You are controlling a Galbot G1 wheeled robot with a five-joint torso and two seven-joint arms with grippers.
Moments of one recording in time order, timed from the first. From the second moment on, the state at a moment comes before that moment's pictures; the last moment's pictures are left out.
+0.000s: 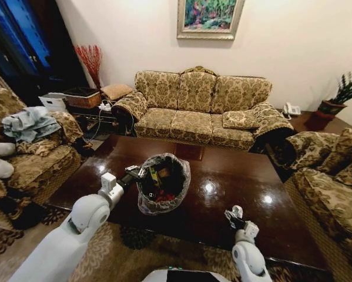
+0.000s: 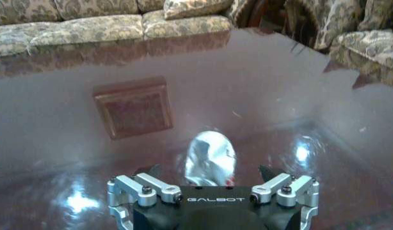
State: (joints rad) left arm 1.30 -0.89 -0.47 -2.21 -0.58 0.42 0.05; right arm -1.51 1.45 0.62 1.73 0.38 -0.23 0.29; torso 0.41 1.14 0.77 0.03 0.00
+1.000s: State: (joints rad) left arm 1.27 -0.87 -0.48 -2.19 -0.61 0.40 0.06; right arm -1.49 1.48 0.64 1.69 0.46 -0.25 0.29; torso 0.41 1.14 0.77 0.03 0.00
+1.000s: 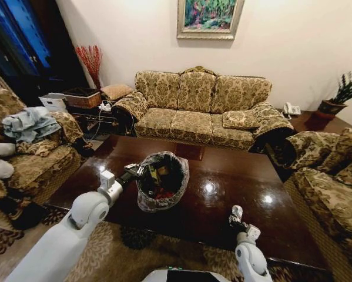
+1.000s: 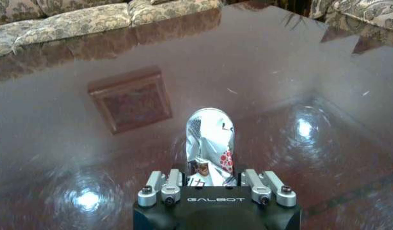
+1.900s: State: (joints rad) left arm 0.78 -0.78 -0.16 -1.90 -0.74 0.47 0.03; right arm -0.91 0.76 0.29 2.22 0.85 -0.29 -0.03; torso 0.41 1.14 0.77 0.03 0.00
